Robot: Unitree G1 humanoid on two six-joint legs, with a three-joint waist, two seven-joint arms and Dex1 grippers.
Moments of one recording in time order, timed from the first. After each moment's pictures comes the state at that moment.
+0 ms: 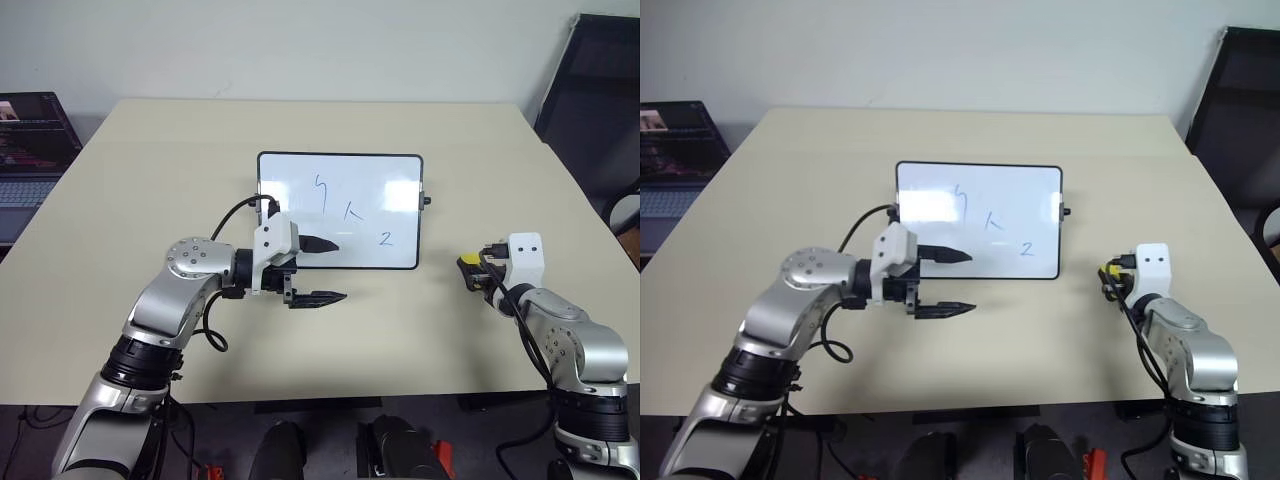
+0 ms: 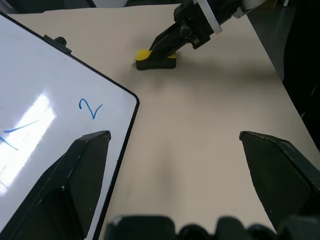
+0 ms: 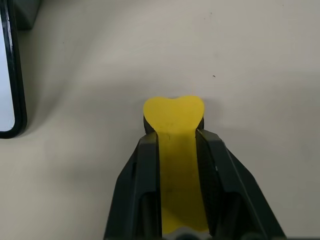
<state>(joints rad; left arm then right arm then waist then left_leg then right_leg) -0.51 0.63 -0.17 -0.10 -0.35 0.33 -1.16 -0.27 -0.39 -0.21 -0.27 0.32 0.97 0.16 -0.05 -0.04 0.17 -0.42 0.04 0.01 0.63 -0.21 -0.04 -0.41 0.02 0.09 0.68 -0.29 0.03</state>
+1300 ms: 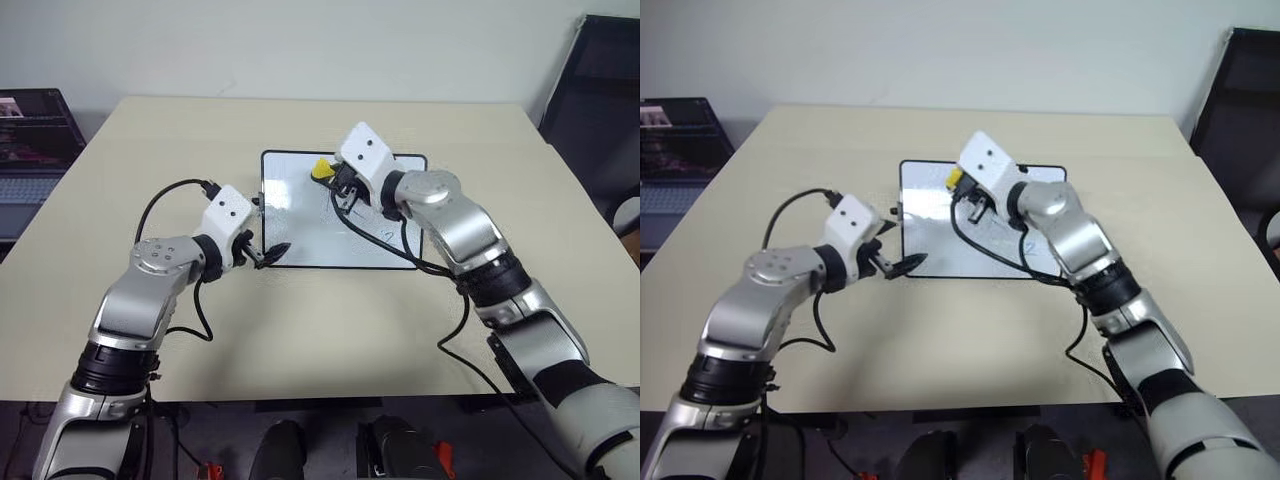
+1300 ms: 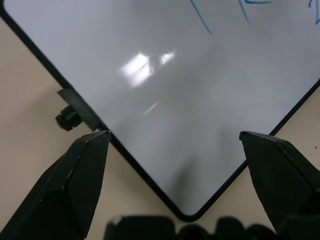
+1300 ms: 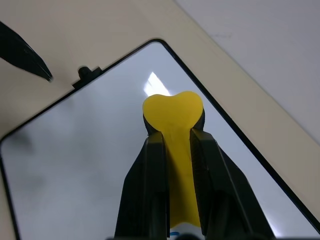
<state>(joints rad) -0.49 0.70 -0.04 -0.15 -0.20 0.67 -0.67 -1.10 -0.27 0.40 0.39 0.01 0.43 0.55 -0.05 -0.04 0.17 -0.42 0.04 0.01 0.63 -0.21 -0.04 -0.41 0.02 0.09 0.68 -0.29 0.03</state>
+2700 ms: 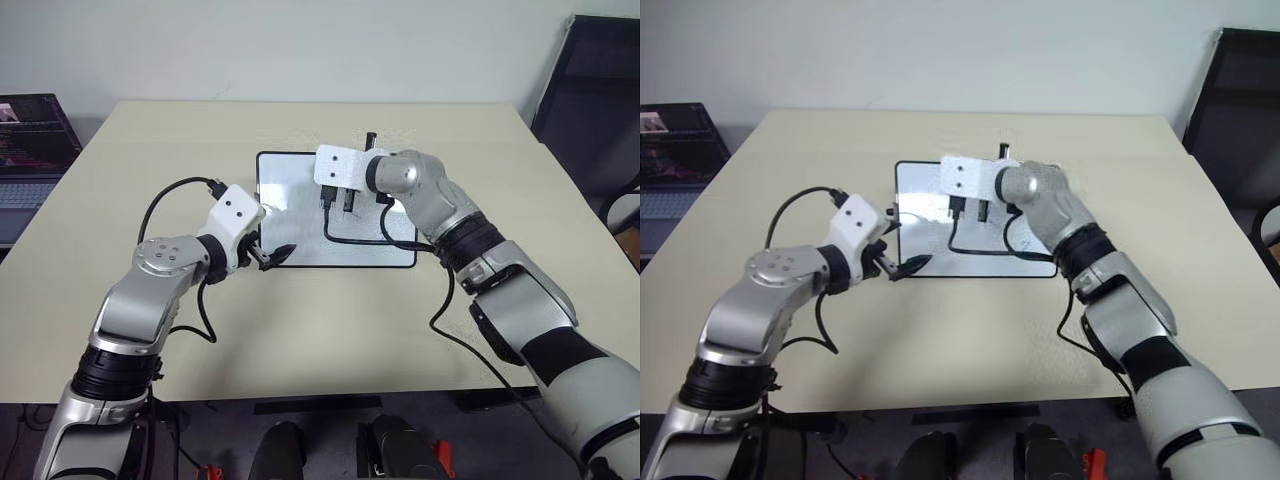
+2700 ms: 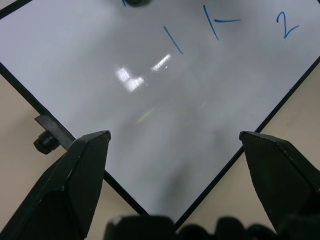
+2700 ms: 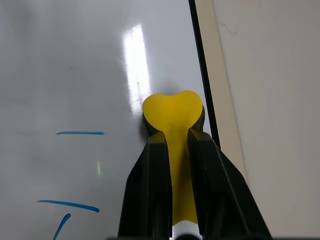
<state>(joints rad) -0.48 0.68 -0.05 -0.23 -0.20 0.72 -0.66 -1.28 -0.22 0.49 0.79 -0.41 0.05 0.65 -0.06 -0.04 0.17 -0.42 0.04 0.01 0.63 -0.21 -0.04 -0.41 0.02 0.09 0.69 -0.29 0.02</state>
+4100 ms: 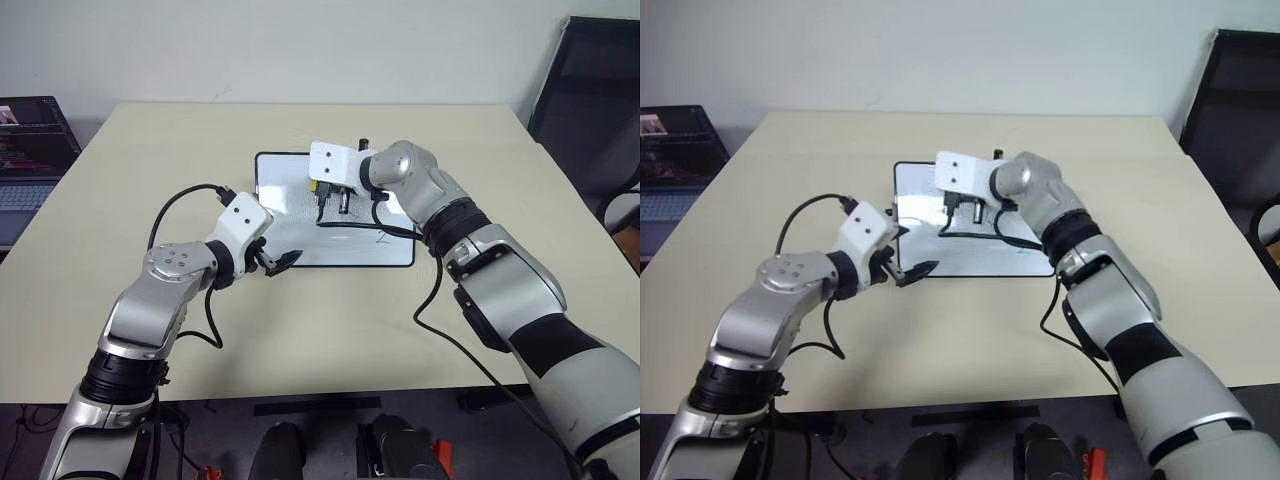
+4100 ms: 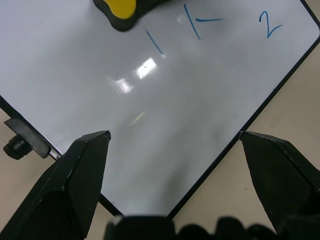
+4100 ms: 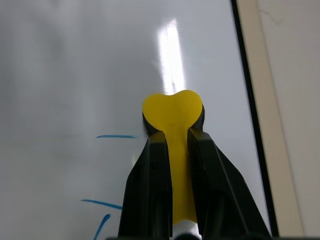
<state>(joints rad) -0.47 0.66 -0.08 -0.24 -0.19 0.71 -0.66 -1.41 -0.14 0.42 1.07 -0.41 -0.01 0.77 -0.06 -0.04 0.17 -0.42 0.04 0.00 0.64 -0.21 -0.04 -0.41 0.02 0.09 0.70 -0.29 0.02</state>
